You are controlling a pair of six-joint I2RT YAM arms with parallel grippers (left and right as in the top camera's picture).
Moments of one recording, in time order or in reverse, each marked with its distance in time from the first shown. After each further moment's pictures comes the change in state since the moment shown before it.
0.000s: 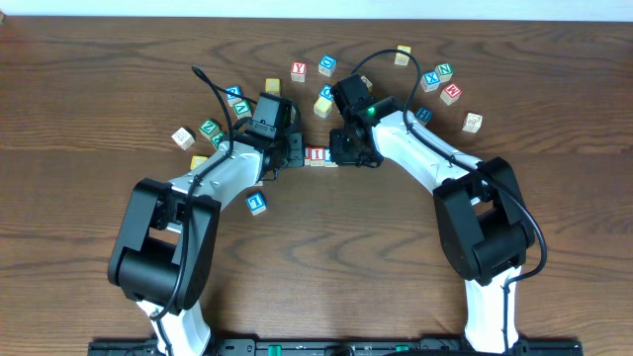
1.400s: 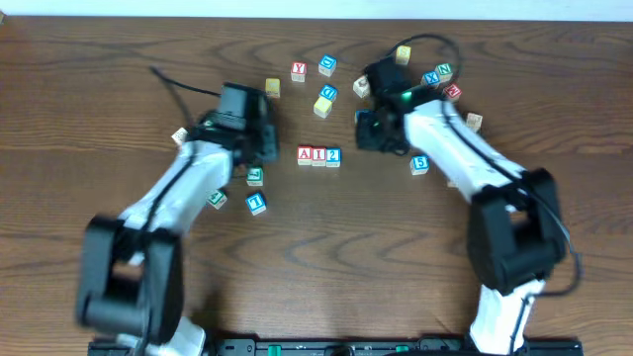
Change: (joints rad) left arm 0.127 -0.205 -0.001 -0.183 0.003 0.014; right arm -0.126 -0.133 -0.004 -0.068 0.008 -0.017
